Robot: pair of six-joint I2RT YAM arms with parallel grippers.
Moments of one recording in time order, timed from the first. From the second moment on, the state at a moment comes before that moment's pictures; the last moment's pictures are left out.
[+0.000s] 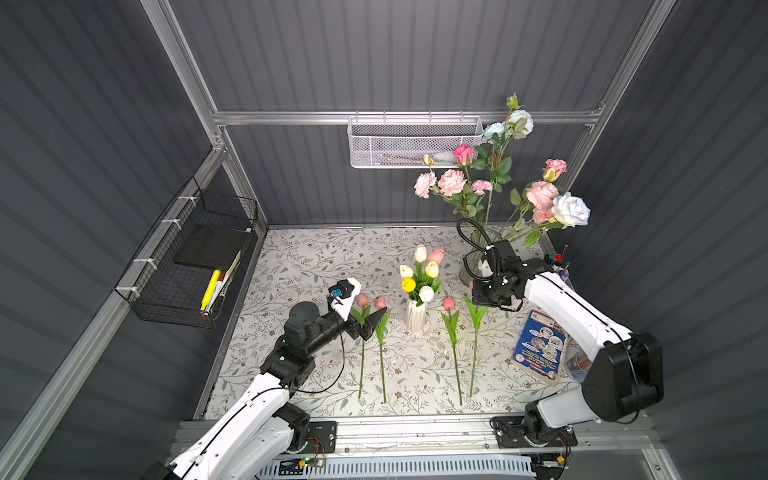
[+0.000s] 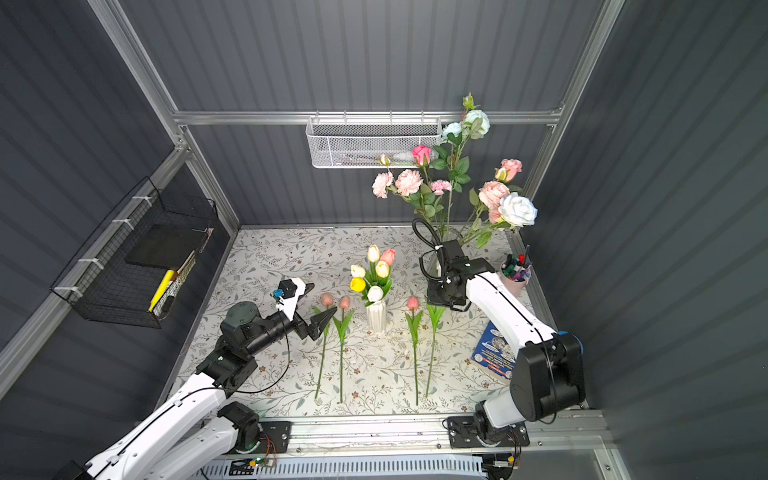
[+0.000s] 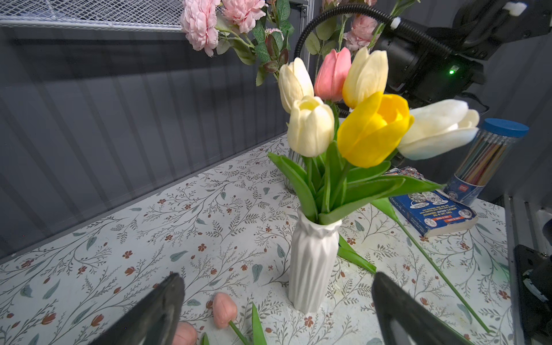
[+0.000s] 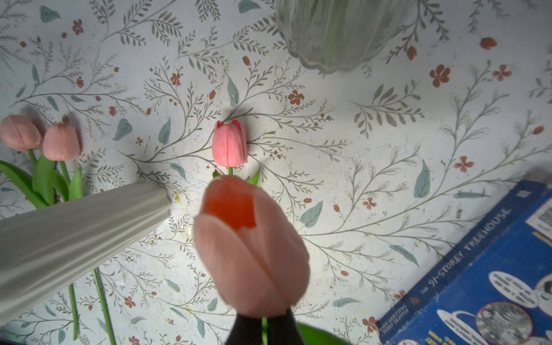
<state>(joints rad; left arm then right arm) -0.51 0.79 0.50 0.16 0.35 0.05 0.31 1.51 1.21 -0.91 -0.07 0.36</state>
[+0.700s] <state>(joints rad) -0.51 0.80 0.50 0.16 0.36 0.05 0.34 1.69 1.14 -0.77 0.00 0.35</state>
